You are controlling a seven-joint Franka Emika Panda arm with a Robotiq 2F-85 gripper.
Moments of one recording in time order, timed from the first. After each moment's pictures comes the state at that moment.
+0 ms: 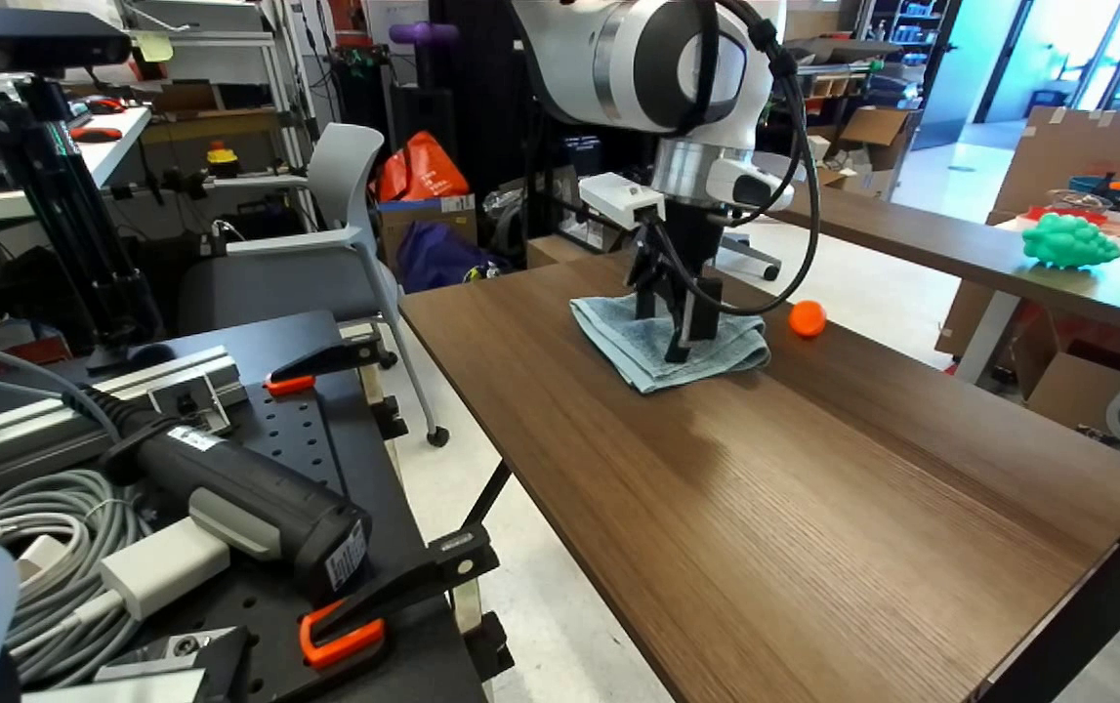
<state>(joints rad) 0.16 0.89 -0.04 -1.57 -0.01 2.30 0.36</state>
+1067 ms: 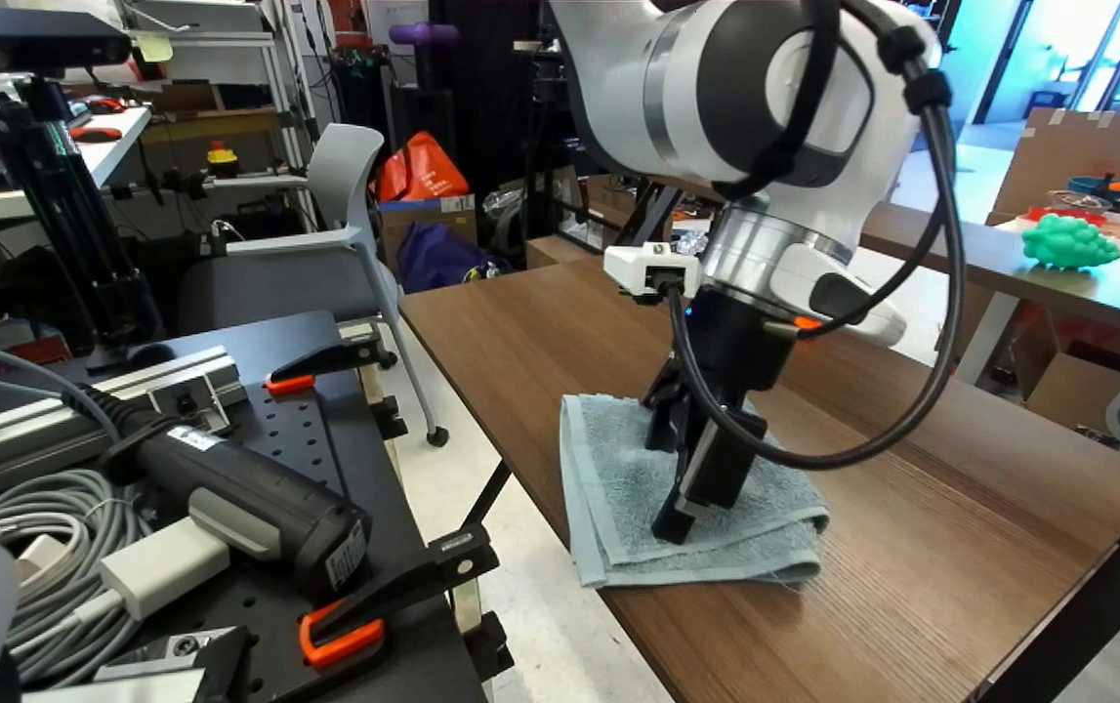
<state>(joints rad) 0.04 0.80 -0.20 -1.80 -0.04 2.13 0.43</state>
